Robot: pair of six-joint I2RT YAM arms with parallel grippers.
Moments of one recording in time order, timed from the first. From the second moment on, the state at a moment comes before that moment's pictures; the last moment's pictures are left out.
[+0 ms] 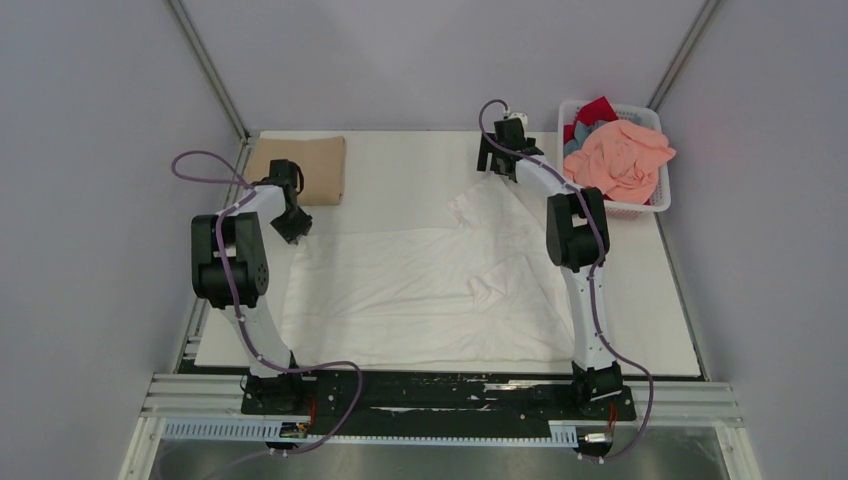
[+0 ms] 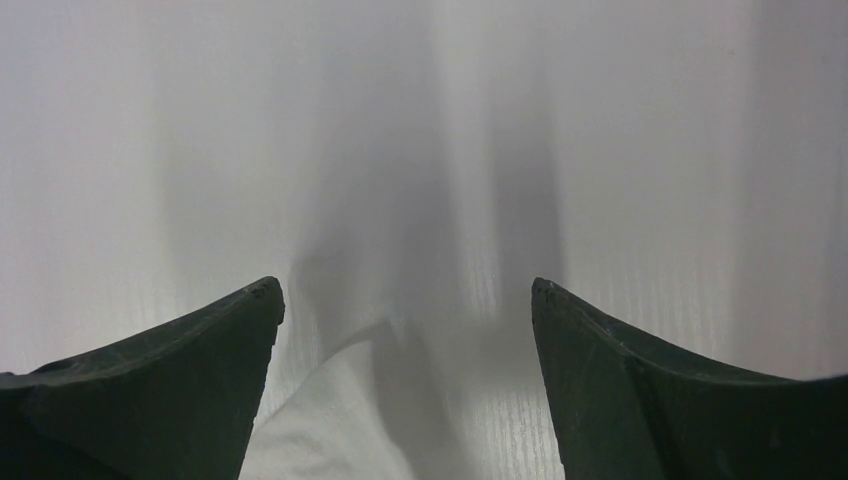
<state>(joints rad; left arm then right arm) 0.05 1.89 1.26 -0.58 -0.24 -0.74 0.25 2.46 2.03 -0.29 0.25 0.28</state>
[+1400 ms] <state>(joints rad) 0.01 1.42 0.86 -0.40 -0.14 -0.71 0.41 1.69 1.25 -0.28 0.25 0.25</state>
